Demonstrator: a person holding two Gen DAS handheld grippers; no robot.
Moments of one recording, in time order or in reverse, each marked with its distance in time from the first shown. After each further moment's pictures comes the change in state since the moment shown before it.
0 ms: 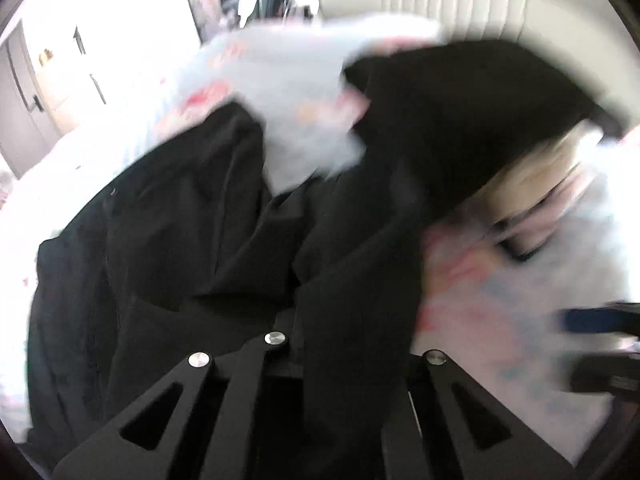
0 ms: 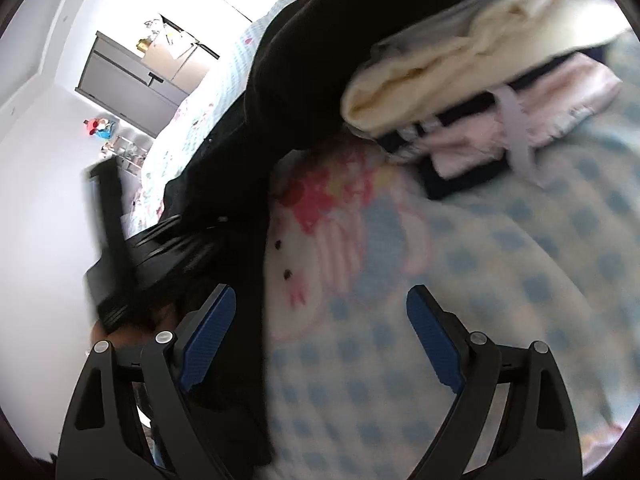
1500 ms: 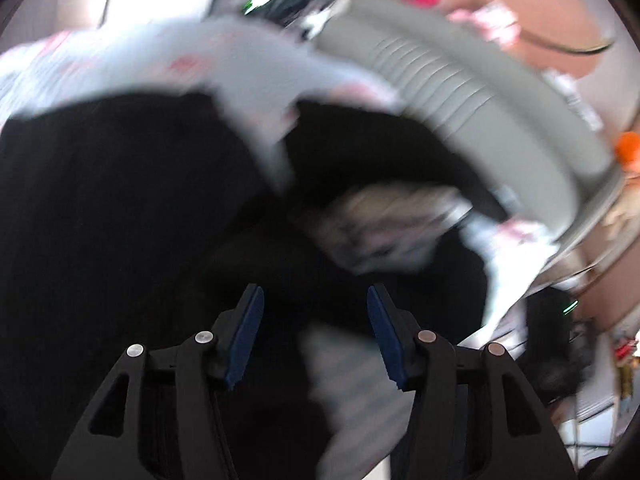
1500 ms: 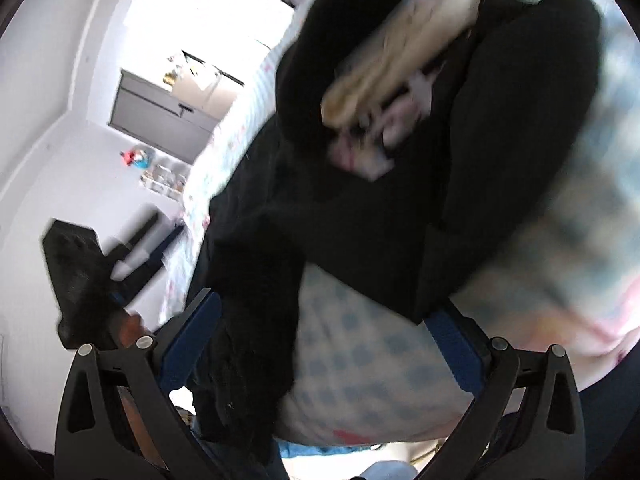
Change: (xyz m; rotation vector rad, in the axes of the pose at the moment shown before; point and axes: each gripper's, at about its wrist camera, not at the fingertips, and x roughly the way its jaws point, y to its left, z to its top) left arm -0.101 -0.025 -0.071 -0.340 0.047 -0.232; right arm -0.105 -0.050 -0.096 0.088 -0.040 0.114
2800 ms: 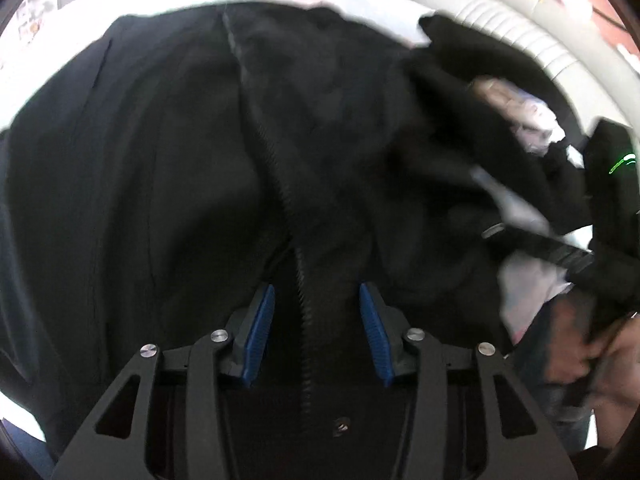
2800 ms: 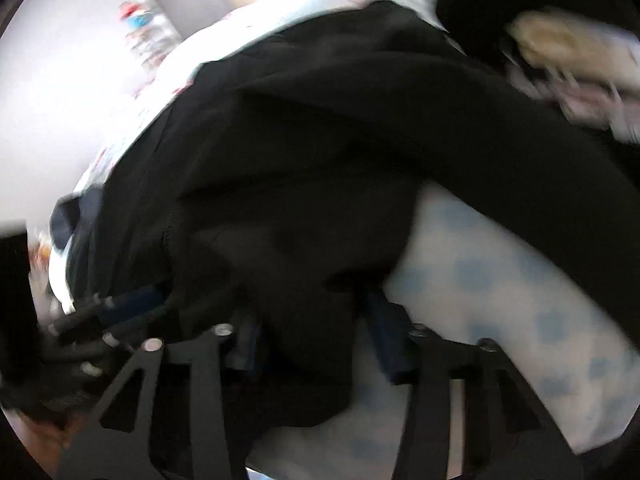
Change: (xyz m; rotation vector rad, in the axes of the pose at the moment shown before) left arm -0.008 0.078 -0.123 -0.129 0.104 0.230; right arm 0.122 0.067 -0.057 -0.345 0.170 -0.227
